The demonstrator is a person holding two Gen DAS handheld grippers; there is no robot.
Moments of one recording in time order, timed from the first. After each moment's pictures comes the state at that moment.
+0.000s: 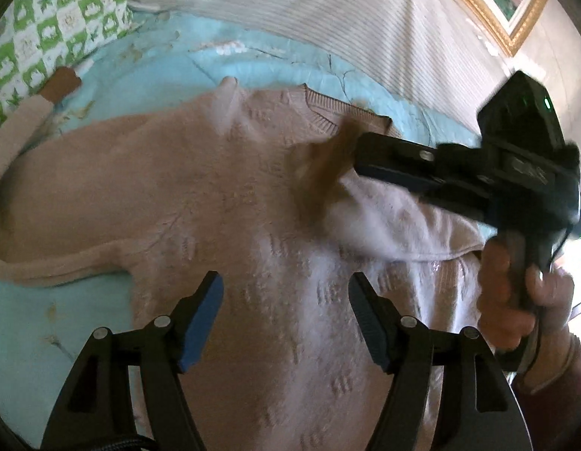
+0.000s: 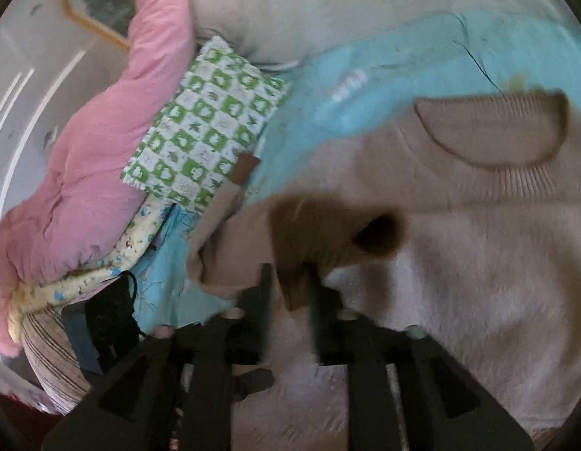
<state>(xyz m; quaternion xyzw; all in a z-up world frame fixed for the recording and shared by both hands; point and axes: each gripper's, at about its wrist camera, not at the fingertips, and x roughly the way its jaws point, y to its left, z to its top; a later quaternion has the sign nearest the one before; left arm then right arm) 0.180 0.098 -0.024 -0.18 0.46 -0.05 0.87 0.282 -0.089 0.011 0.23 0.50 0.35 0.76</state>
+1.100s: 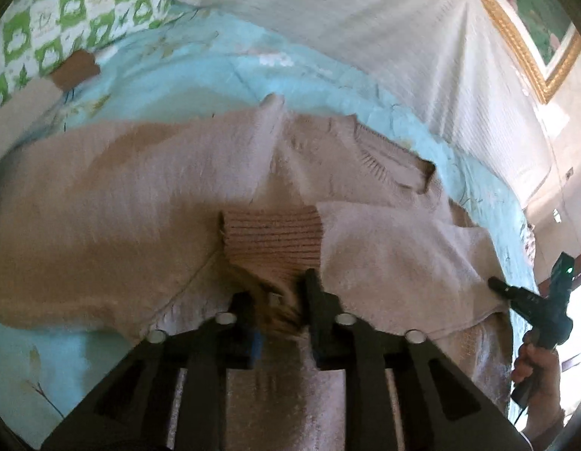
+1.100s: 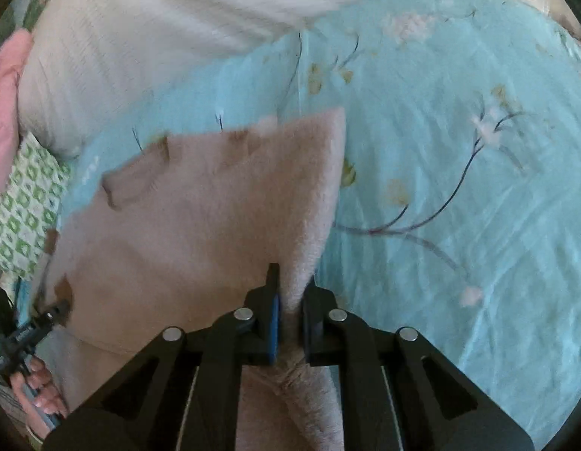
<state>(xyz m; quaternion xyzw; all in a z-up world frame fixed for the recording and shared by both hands) 0.225 0.118 -0.041 -0.22 0.43 0.01 0.87 0.243 -0.308 0.000 0.18 0.48 0.01 0.86</state>
